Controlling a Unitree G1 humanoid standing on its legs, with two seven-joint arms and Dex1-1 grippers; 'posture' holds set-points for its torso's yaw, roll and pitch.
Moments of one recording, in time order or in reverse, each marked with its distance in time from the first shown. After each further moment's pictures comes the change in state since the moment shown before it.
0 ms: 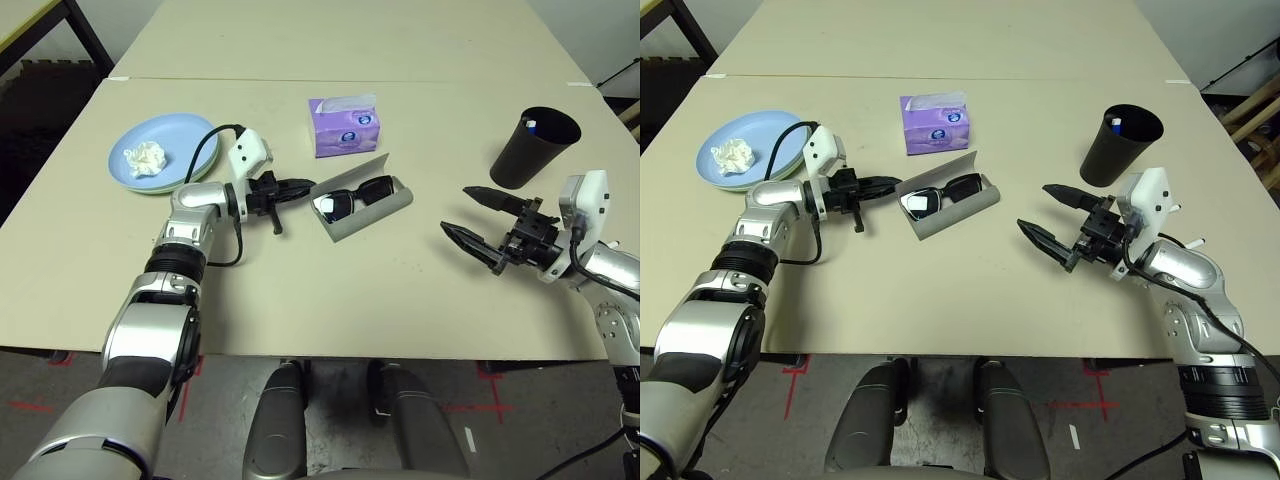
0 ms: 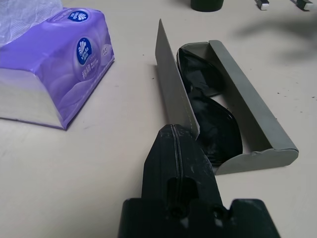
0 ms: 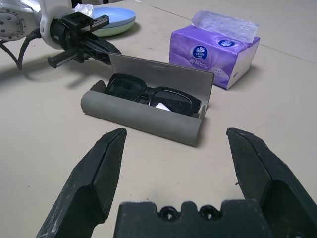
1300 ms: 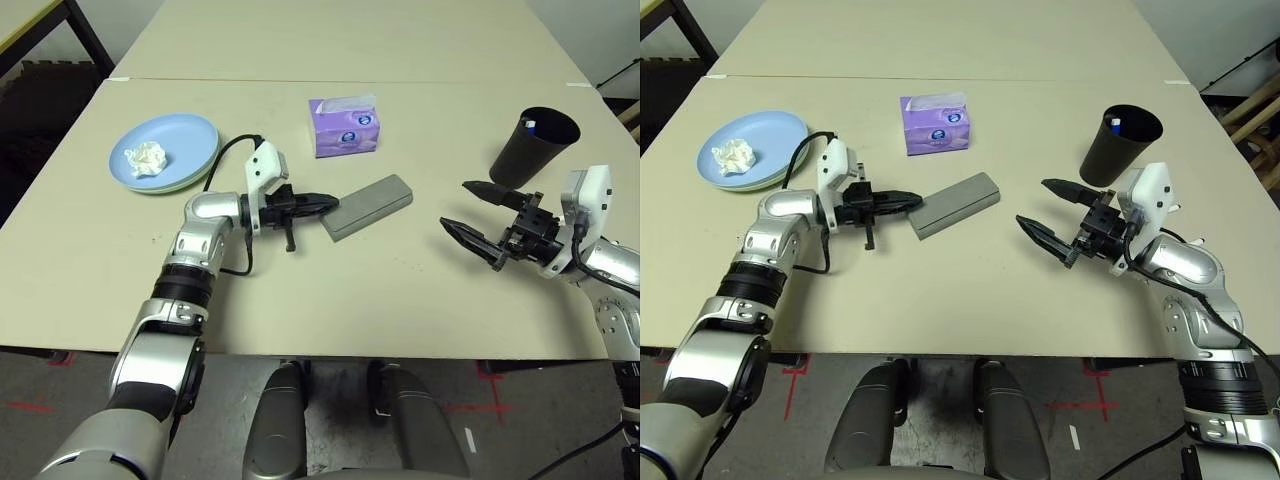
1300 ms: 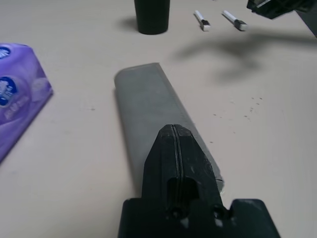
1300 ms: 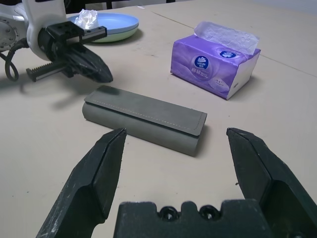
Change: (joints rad) left arm 0.166 -0.039 -0.058 -0.363 -0.058 0.165 -0.042; right arm -0.022 0.000 0.002 0.004 -0.002 -0.017 0.010
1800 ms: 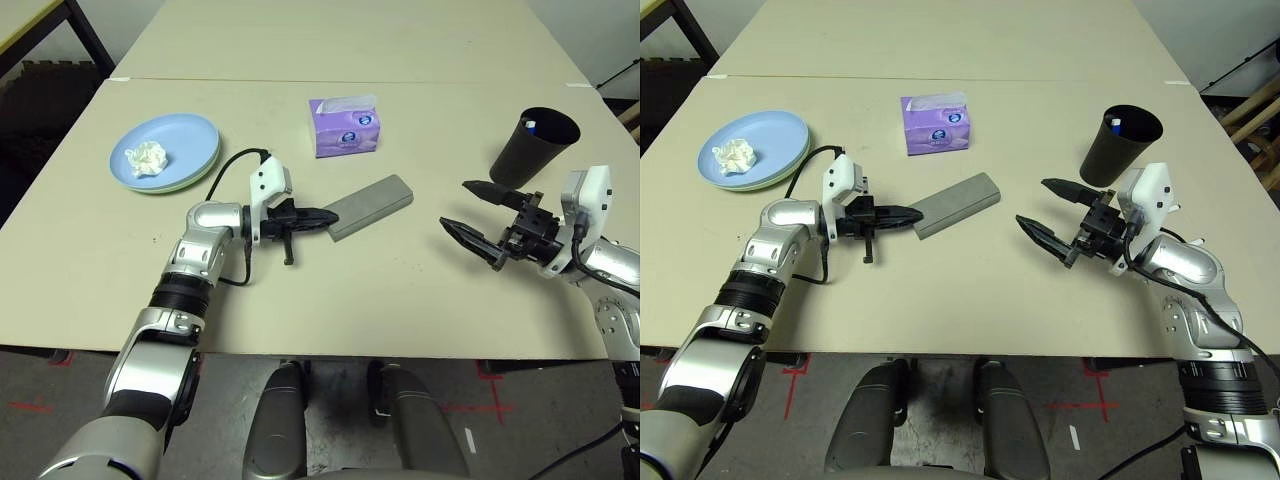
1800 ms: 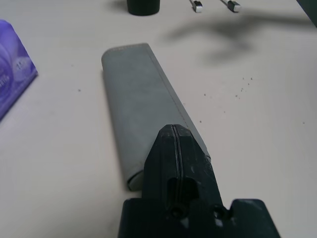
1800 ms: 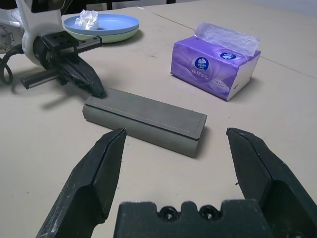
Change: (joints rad) left arm 0.019 0.029 -0.021 -0.018 -0.010 0.012 -0.017; right arm -0.001 0.000 0.000 0.007 -0.004 -0.011 0.000
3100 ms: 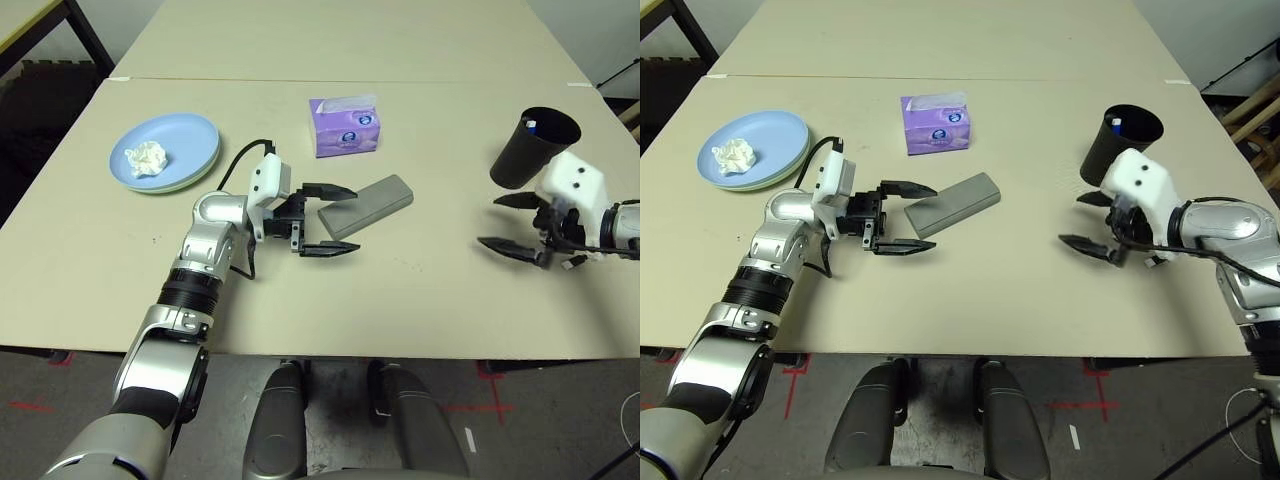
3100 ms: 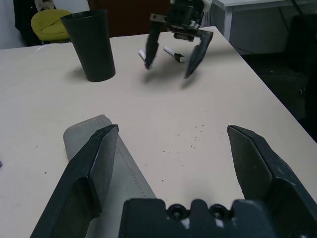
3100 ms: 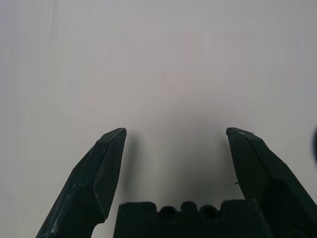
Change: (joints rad) left arm 0.010 -0.044 -0.002 -0.086 -0.105 -0.085 -0.140; right arm -0.245 -0.514 0.325 0.216 -0.400 0.101 0.320
